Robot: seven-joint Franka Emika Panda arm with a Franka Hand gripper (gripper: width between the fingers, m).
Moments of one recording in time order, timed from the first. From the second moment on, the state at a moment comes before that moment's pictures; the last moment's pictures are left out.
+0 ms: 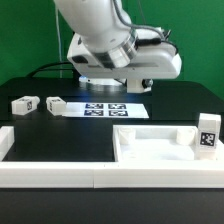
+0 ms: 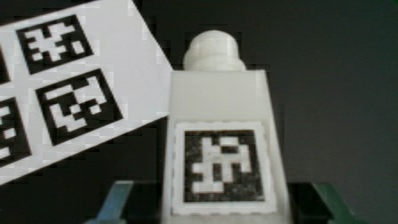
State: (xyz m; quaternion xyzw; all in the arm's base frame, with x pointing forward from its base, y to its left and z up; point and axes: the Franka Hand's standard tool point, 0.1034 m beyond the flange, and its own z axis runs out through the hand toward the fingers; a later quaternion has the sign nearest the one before) arm 0.430 0.036 0.093 -0.90 0.21 0.36 0.16
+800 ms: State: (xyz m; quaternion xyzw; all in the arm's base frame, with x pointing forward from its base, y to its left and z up) arm 0.522 0.027 0.143 -0.99 0.12 0.05 0.03
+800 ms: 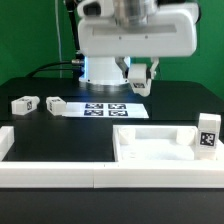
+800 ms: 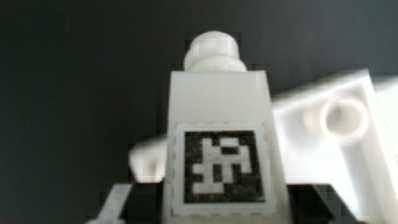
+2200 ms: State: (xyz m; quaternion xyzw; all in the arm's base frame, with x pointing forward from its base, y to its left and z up) arm 0.585 0.033 0.131 -0.95 0.10 -0.28 0.01
